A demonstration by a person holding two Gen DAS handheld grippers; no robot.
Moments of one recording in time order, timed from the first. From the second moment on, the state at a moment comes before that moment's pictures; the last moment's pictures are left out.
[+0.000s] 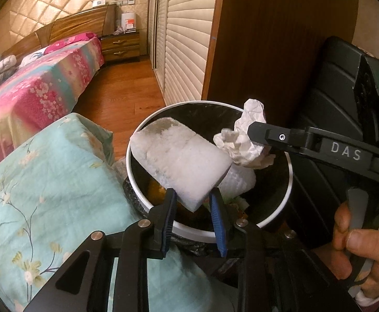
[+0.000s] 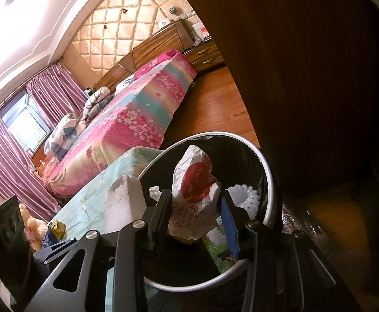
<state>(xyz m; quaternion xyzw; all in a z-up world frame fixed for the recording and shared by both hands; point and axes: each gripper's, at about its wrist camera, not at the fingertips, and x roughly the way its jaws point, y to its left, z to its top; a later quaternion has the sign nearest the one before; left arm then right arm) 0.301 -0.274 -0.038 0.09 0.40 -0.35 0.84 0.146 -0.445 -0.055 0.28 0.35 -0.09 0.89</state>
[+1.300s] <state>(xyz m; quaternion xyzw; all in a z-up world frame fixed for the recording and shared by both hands) 0.242 -0.068 -0.053 -0.05 0.42 -0.18 0.89 0.161 -0.309 -0.054 0.23 0.37 0.02 0.90</state>
